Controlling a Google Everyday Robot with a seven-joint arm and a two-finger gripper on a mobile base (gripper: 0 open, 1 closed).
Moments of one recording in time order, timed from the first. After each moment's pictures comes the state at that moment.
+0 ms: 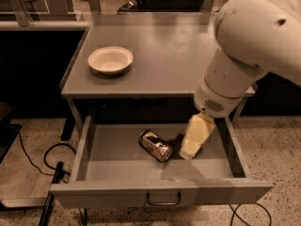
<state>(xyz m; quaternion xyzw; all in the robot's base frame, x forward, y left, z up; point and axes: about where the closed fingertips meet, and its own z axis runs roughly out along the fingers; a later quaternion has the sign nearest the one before) 0.450 -0.119 0.847 -0.55 0.83 0.03 0.11</state>
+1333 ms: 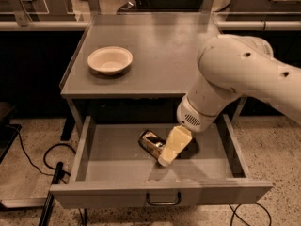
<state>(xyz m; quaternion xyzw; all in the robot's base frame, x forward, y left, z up) 0.460 -0.080 0.783 -0.50 0.85 0.10 0.11</state>
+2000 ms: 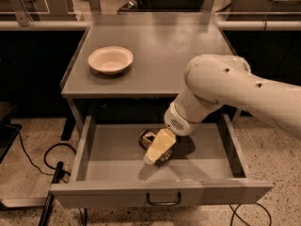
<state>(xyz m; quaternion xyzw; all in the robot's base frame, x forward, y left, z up) 0.483 -0.043 0.744 -0.48 0.86 0.13 0.14</state>
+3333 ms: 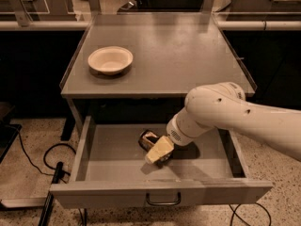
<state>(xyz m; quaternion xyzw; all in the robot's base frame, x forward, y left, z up) 0.512 -0.061 0.685 -0.39 0.89 0.10 0.19</state>
